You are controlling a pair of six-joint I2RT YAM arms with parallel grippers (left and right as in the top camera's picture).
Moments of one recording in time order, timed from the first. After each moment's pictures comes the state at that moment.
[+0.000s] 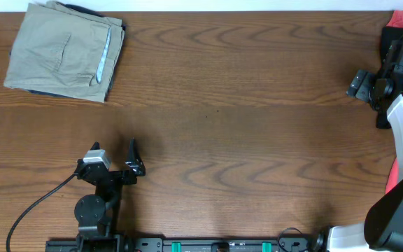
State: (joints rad) left arm 0.02 0.01 0.02 -0.11 0.05 -0.24; right arm -0.27 1.63 1.31 -0.73 0.22 0.21
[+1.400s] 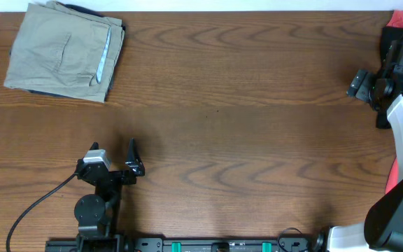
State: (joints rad) left arm 0.02 0.01 0.02 -0.12 0.04 -0.23; right arm -0.27 1.63 1.31 -0.73 0.22 0.21
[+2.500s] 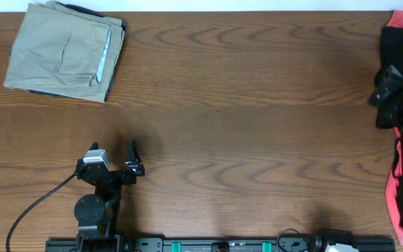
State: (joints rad) left arm 0.02 0.01 0.02 -0.12 0.04 -0.23; right arm -0.13 0.89 1.30 -0.73 0.22 0.21
